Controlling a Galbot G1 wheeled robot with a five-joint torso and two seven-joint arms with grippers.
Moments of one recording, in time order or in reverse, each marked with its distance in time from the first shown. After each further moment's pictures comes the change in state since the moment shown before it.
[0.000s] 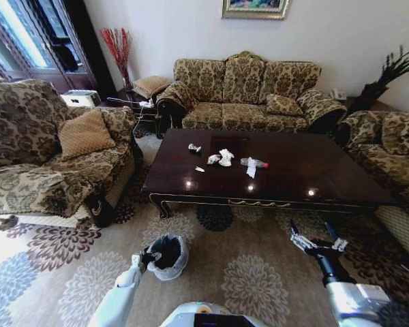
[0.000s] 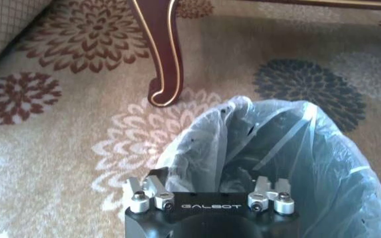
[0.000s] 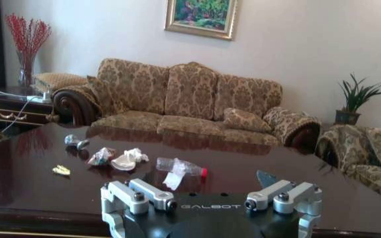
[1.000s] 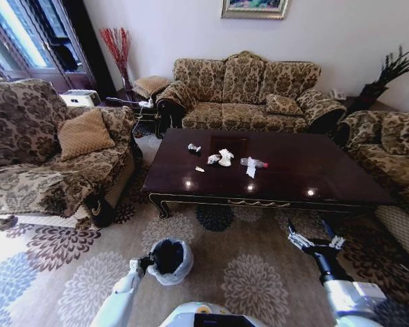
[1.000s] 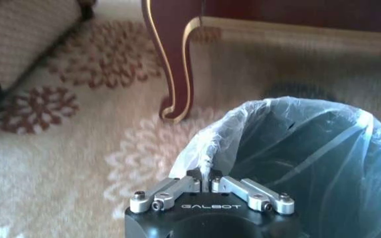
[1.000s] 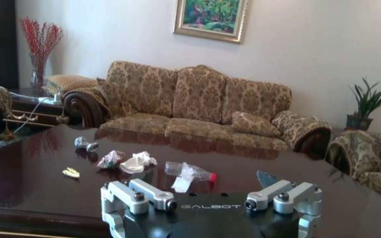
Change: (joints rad) left arm 0.142 0.003 -0.067 -0.227 -0.071 -0.024 -0.002; right arm 0.028 -0.022 -0.025 0.013 -0.017 -0.027 0.000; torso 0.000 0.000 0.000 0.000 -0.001
